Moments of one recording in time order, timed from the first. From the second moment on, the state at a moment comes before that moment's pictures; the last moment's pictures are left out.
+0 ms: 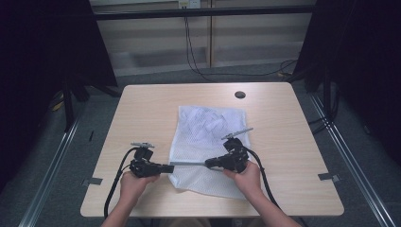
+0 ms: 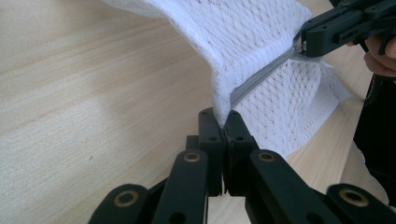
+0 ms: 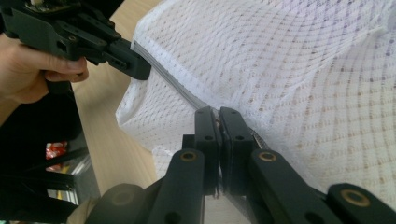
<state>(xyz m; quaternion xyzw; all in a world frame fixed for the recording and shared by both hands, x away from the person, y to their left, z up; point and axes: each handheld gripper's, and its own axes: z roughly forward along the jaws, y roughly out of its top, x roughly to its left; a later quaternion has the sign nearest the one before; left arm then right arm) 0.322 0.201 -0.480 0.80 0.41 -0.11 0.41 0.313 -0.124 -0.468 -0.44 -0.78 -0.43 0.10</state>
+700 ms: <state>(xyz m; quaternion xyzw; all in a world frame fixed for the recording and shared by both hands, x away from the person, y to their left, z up) 0.321 0.200 -0.481 0.80 0.41 -0.11 0.41 0.310 -0.126 -0.468 -0.43 -0.79 -0.43 0.09</state>
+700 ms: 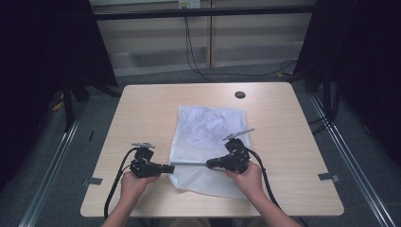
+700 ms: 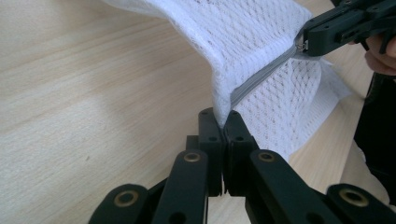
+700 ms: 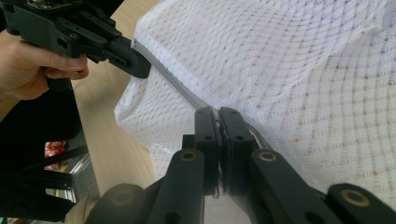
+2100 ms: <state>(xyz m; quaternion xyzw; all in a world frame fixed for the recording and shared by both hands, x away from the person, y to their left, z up) 0.321 0.199 -0.481 0.81 0.41 -0.12 0.40 0.310 -0.135 -0.469 -0.43 -0.79 -0.43 0.10</state>
